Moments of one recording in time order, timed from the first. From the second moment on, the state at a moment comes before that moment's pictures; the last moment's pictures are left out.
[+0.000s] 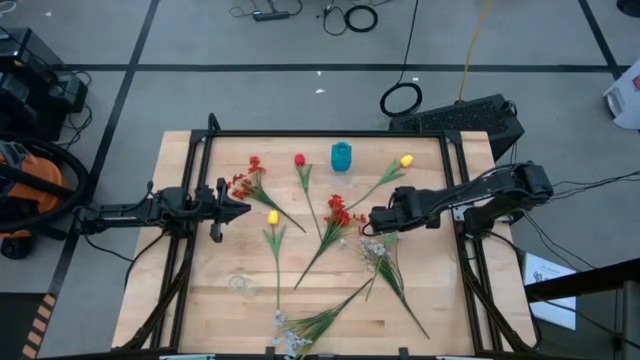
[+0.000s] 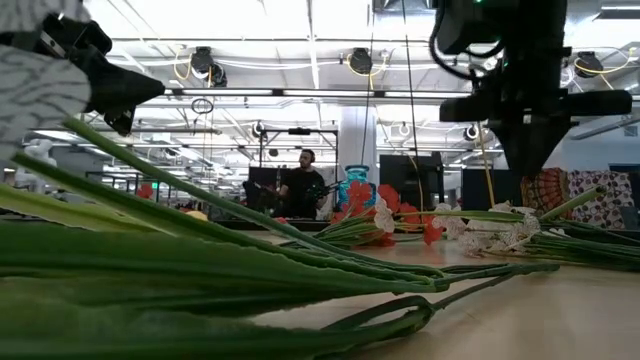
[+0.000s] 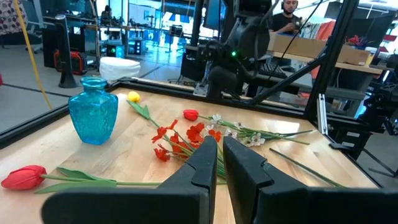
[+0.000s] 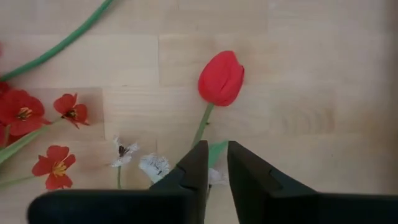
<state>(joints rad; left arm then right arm) 0.03 0.01 0.02 -0.01 0.00 -0.15 0.12 1.52 1.02 -1.15 0.26 1.75</state>
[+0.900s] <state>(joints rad) 0.03 0.01 0.02 -0.02 0.00 -0.15 0.10 1.57 0.82 -0.82 0.24 1.78</state>
